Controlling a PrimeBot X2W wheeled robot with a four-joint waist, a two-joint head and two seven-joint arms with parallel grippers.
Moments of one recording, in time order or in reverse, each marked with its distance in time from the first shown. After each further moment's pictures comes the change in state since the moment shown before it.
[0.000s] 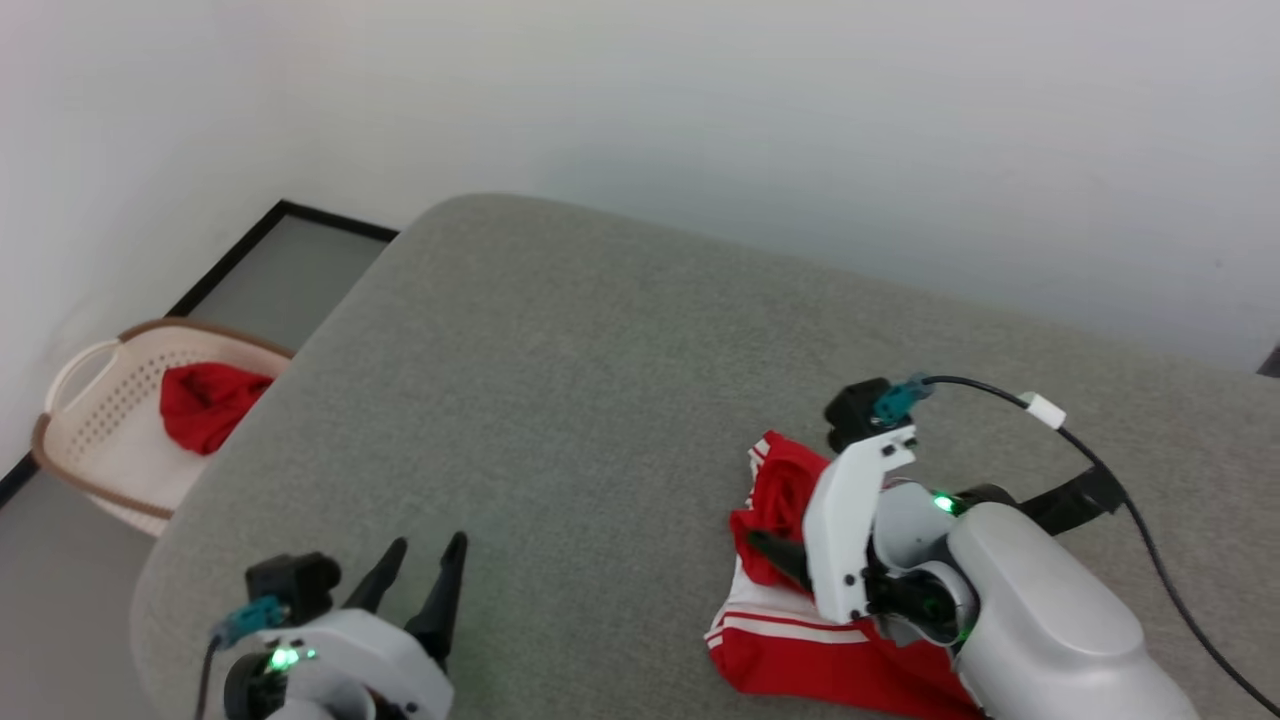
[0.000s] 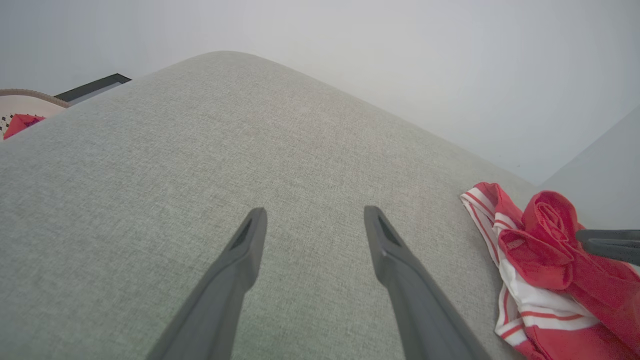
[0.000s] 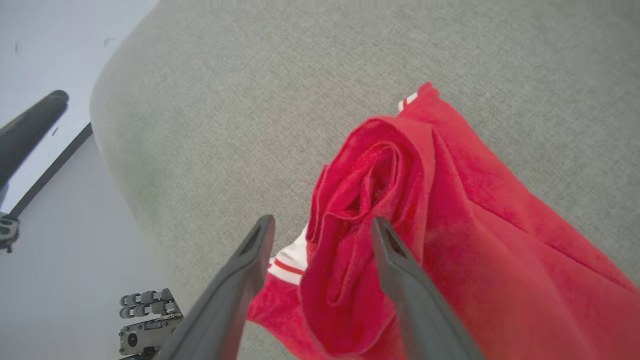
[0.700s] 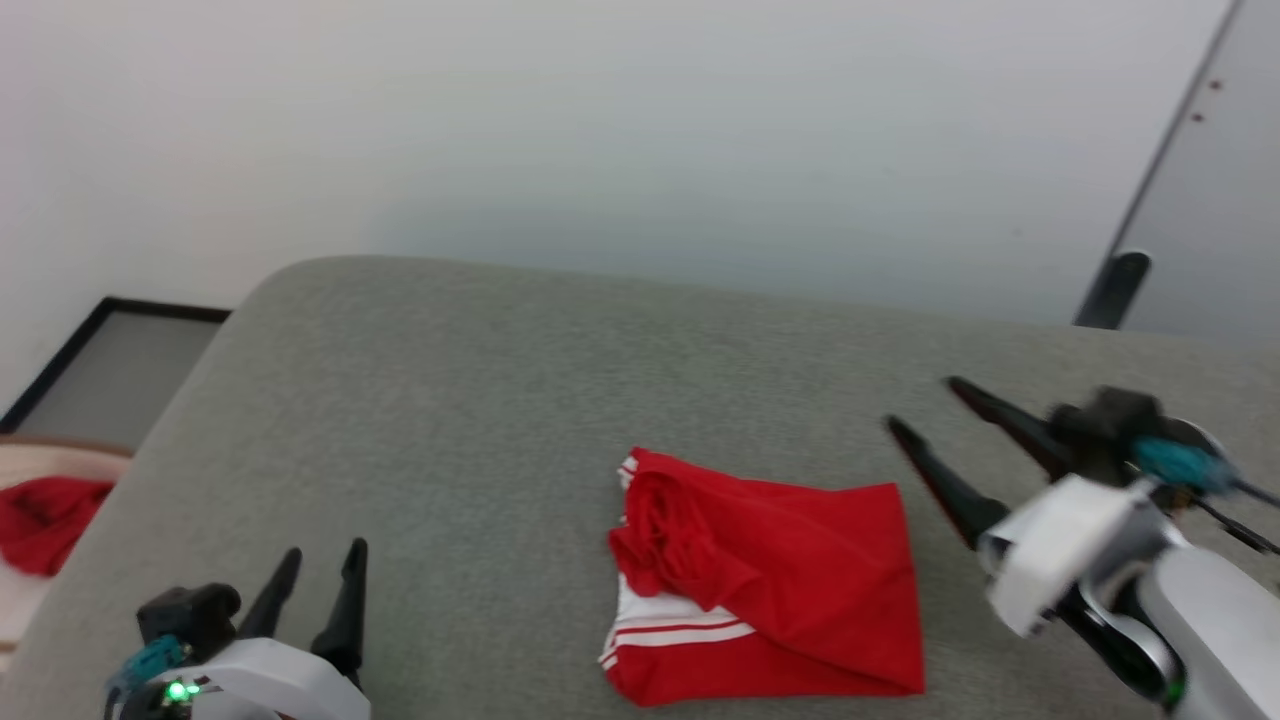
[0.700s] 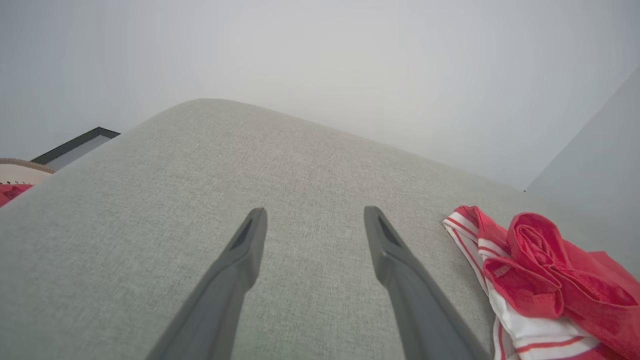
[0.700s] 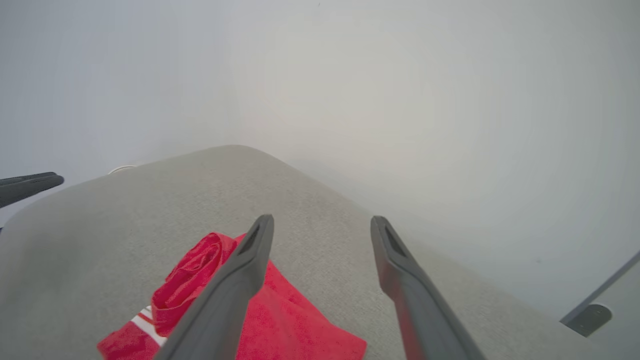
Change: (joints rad) left arm 0.135 0.039 0.226 -0.127 0.135 0.017 -0.001; right arm 0.141 -0.405 0.102 -0.446 -0.028 0.000 -0.639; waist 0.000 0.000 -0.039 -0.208
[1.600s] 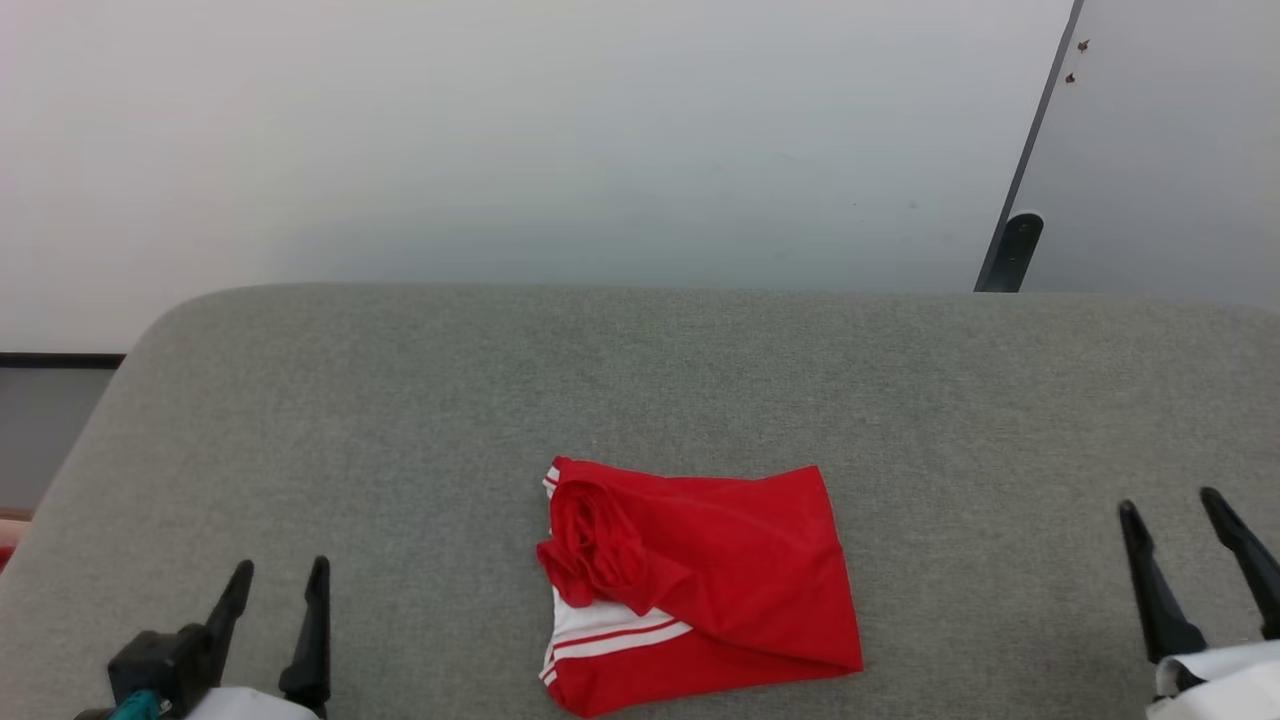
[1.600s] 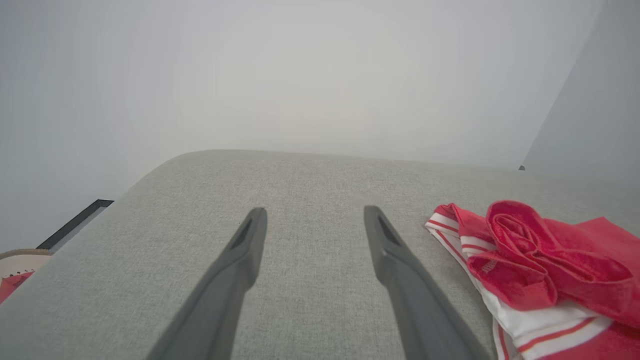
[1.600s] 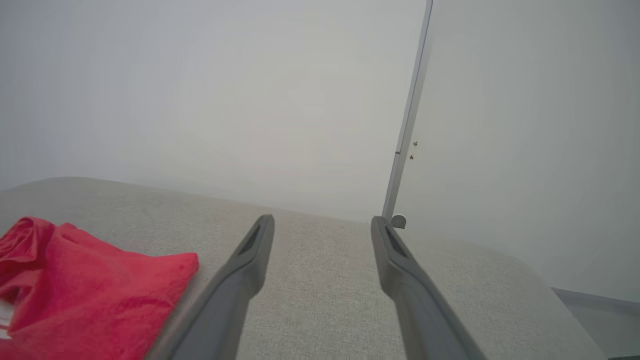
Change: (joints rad) left arm 0.152 -0.086 0.251 -0.207 0.354 -0.017 -0.002; right arm 0.495 0.146 -0.624 -0.126 -0.347 0.000 -0.203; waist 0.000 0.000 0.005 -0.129
